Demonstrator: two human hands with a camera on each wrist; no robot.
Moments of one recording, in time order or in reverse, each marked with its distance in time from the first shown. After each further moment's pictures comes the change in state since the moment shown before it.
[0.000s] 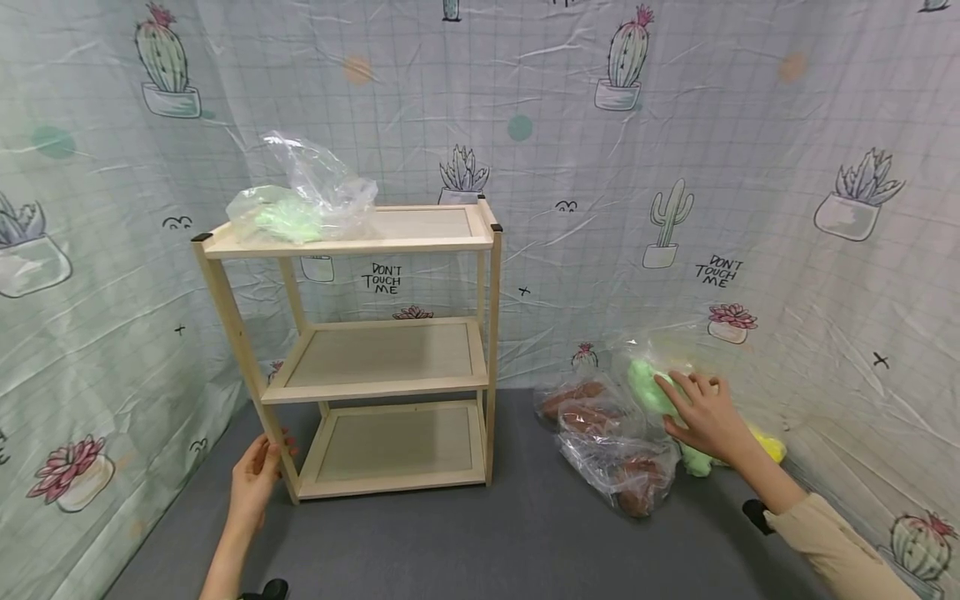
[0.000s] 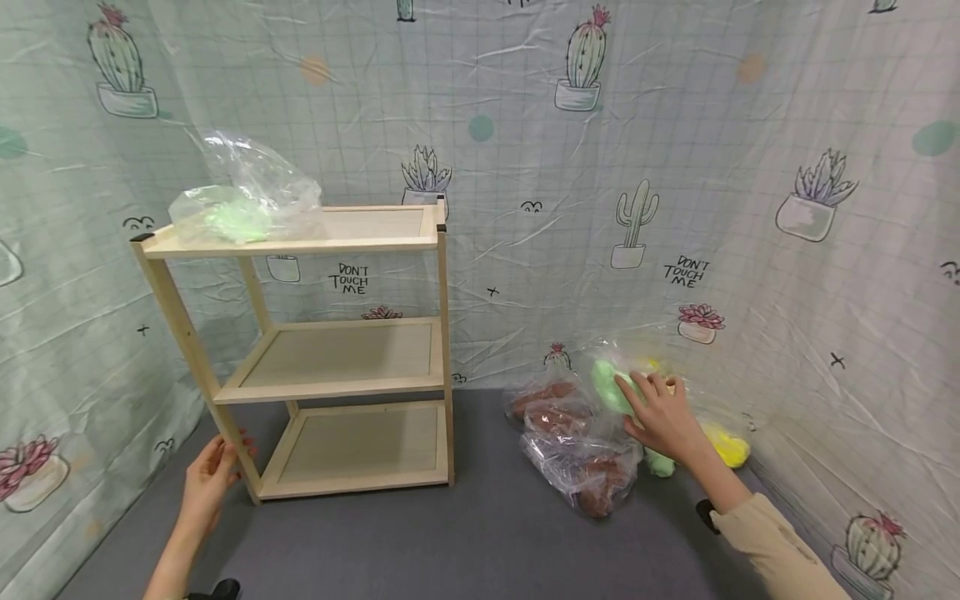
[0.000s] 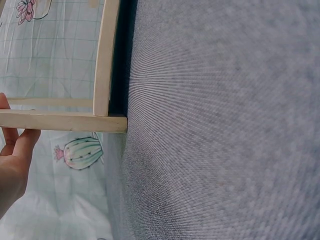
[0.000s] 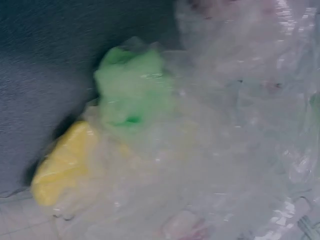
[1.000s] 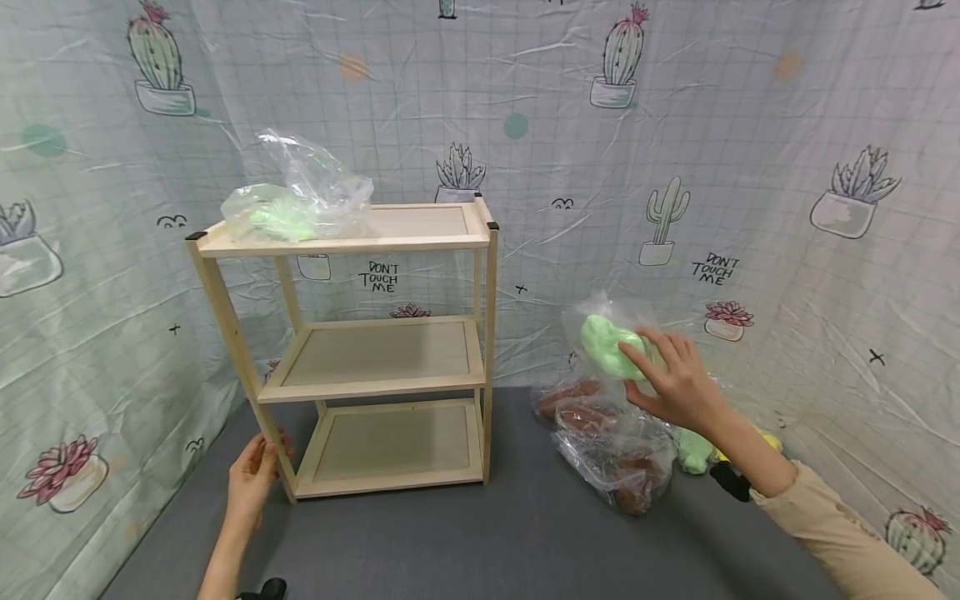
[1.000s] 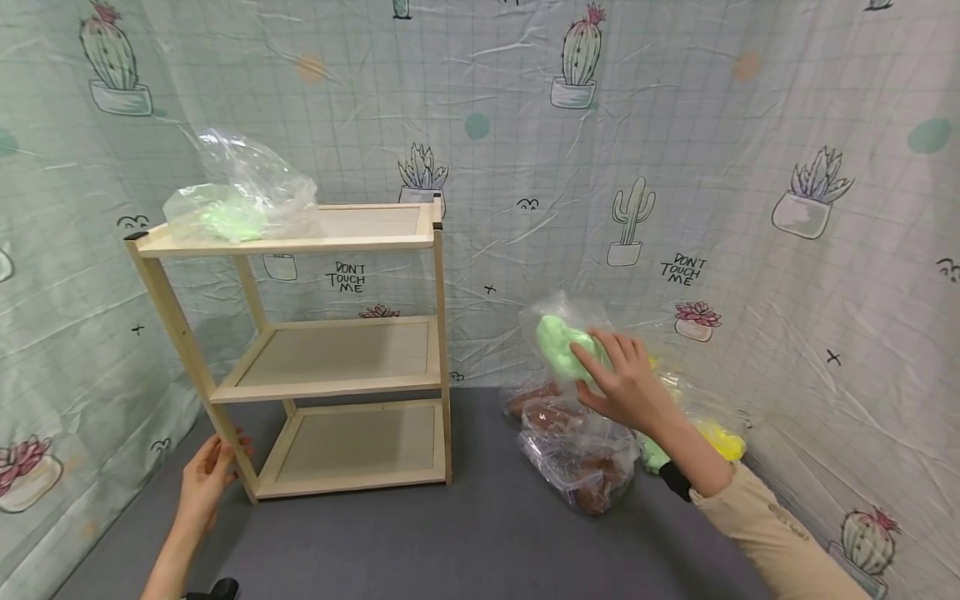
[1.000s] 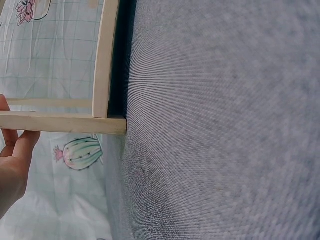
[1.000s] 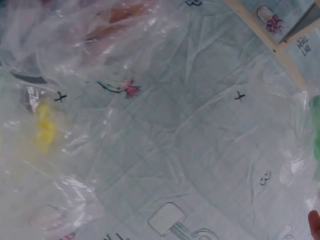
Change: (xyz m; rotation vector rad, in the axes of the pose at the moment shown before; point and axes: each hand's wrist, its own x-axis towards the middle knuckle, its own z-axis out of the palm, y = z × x) left_hand 0.000 0.000 0.002 -0.029 0.018 -0.001; right_hand 0.102 -0.031 -0.055 0.172 0.296 -0.079
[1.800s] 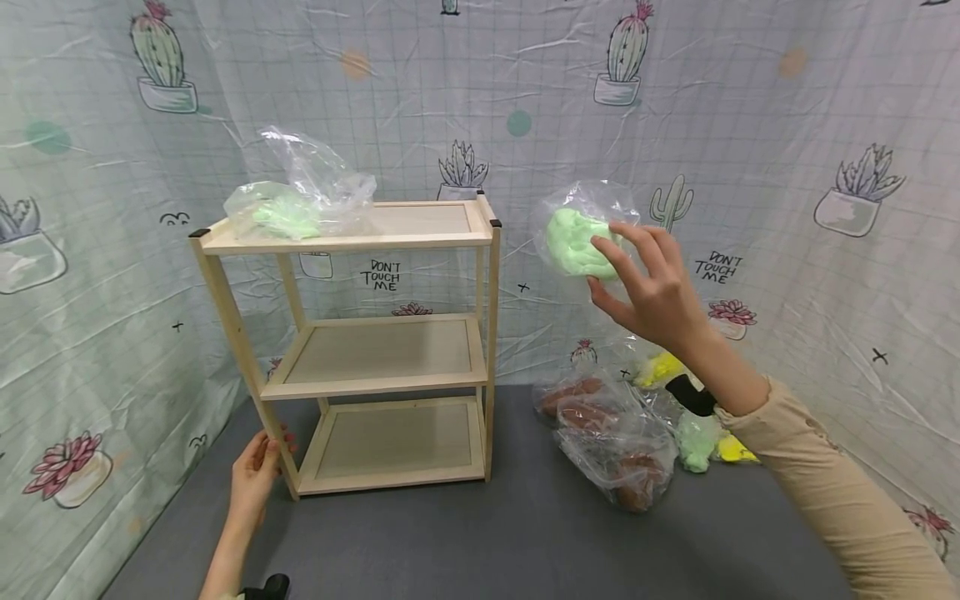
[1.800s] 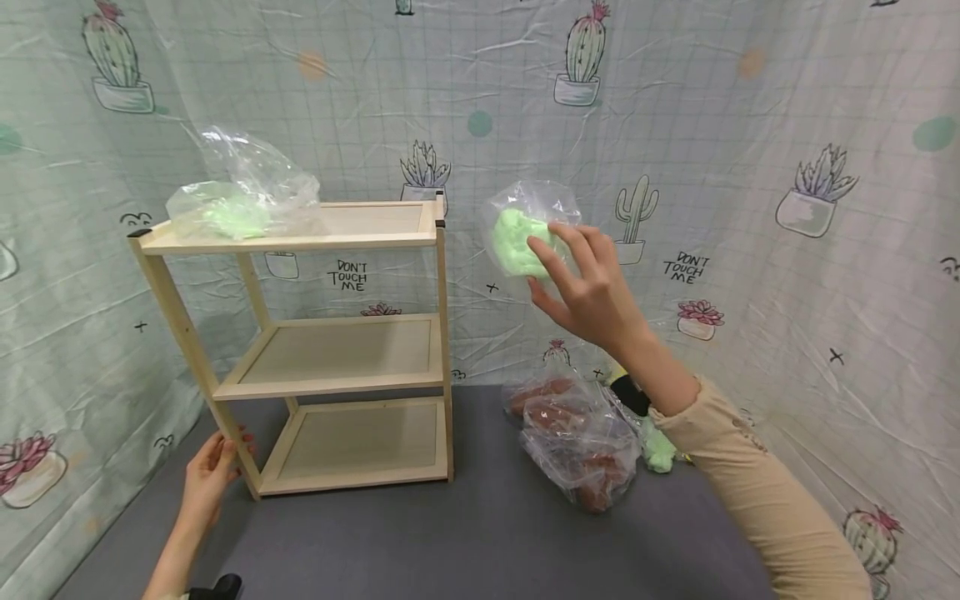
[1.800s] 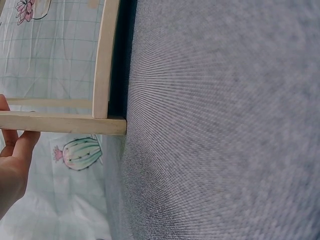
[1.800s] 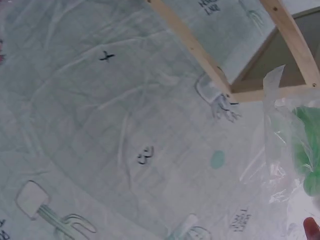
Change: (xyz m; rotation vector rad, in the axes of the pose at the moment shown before) left_hand 0.002 -0.001 -0.002 -0.018 -0.023 0.014; right_hand 0.133 0.006 -0.018 0.000 0.221 0.002
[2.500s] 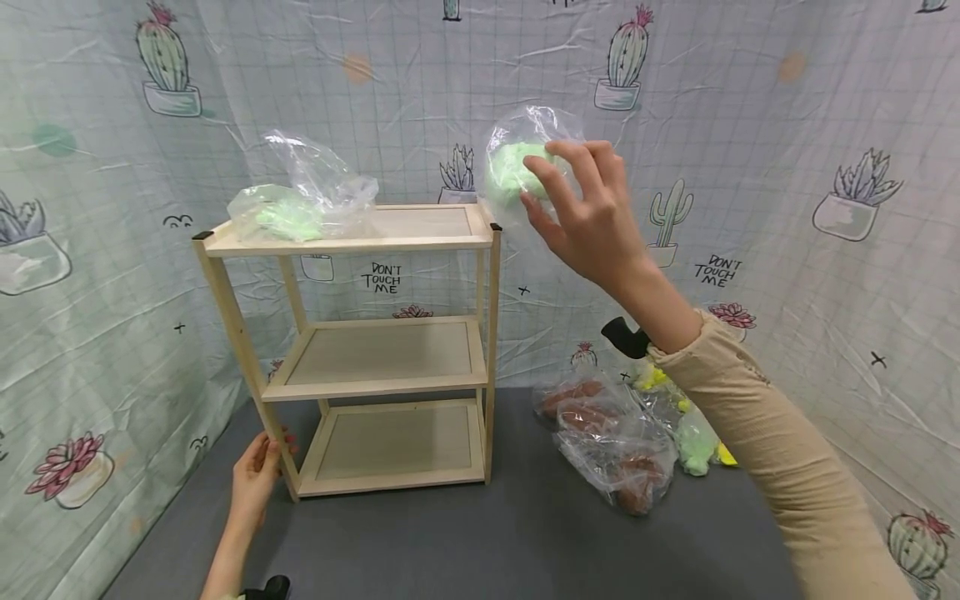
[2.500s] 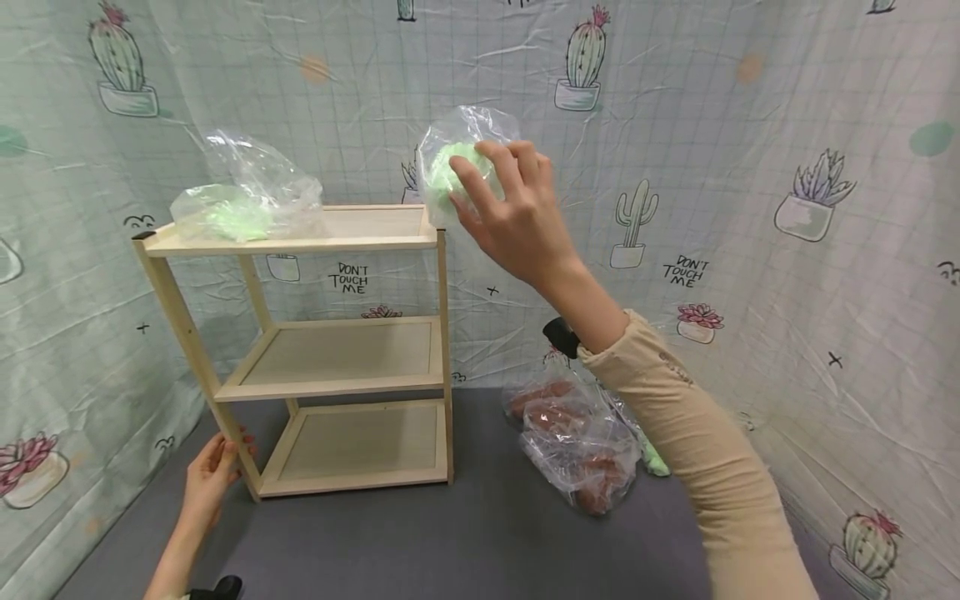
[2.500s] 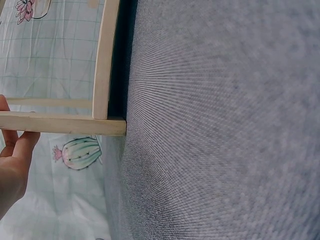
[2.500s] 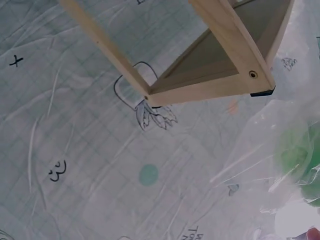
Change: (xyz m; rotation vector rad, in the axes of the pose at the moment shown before) left_hand -0.001 0.002 0.002 0.039 0.036 -0.034; right_hand 0.095 -0.017 0.028 -0.047 0.102 0.019
